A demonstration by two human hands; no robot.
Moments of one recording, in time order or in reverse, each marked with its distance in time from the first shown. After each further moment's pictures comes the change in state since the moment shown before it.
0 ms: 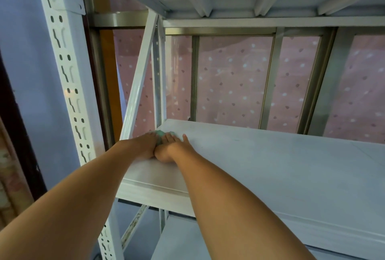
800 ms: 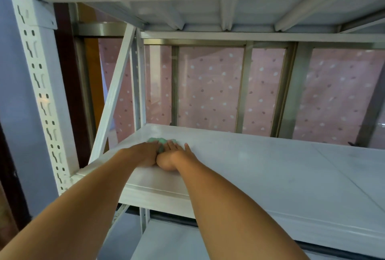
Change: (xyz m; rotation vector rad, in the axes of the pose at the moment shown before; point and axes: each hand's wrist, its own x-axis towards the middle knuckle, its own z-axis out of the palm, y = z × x) left_hand -0.033 0.097 0.001 -0.039 -0.046 0.020; right_hand -0.072 0.072 0.003 0.073 -0.030 0.057
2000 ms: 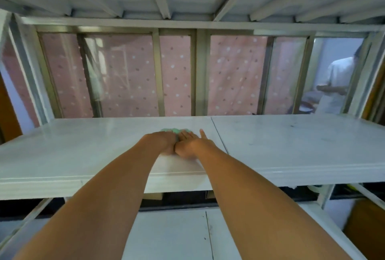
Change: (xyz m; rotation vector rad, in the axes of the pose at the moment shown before) left_hand -0.016 0.344 0.048 0.236 -0.052 0.341; right_hand -0.213 0.290 0.005 -0.011 0.037 0.269
